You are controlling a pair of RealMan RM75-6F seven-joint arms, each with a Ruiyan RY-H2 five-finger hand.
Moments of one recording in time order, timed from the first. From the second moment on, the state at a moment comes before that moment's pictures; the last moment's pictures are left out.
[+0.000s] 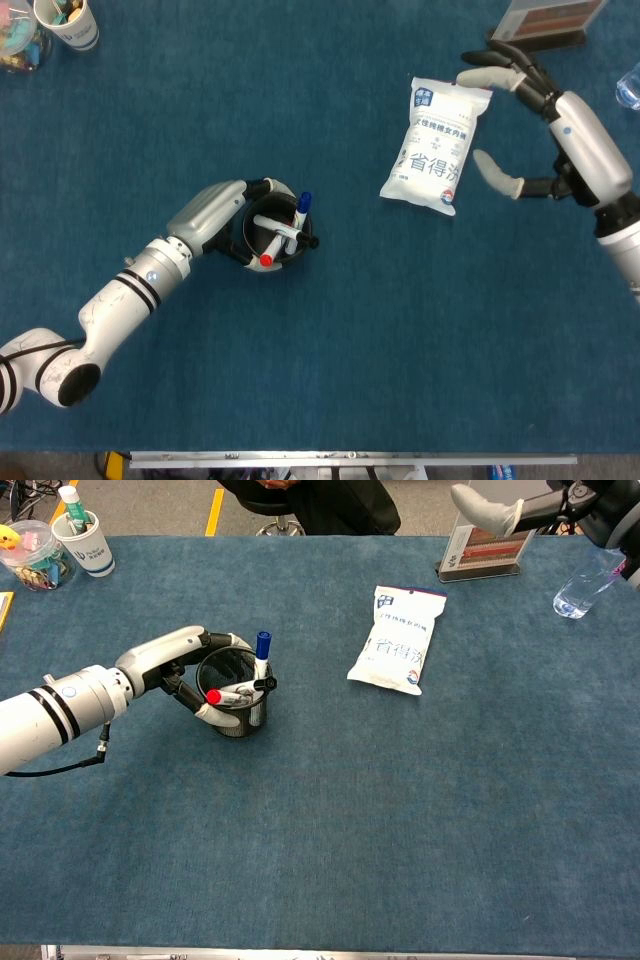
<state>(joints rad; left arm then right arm) -0.69 -1.50 -0.07 -1.46 1.37 0.81 -0.54 0.56 -1.21 0.23 -1.83 -1.47 1.18 0.54</state>
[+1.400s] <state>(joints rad) -0.59 -1.10 -0.02 -1.67 1.45 0.94 -0.48 0.41 -1.03 0.12 -1.82 -1.43 1.24 0.34</state>
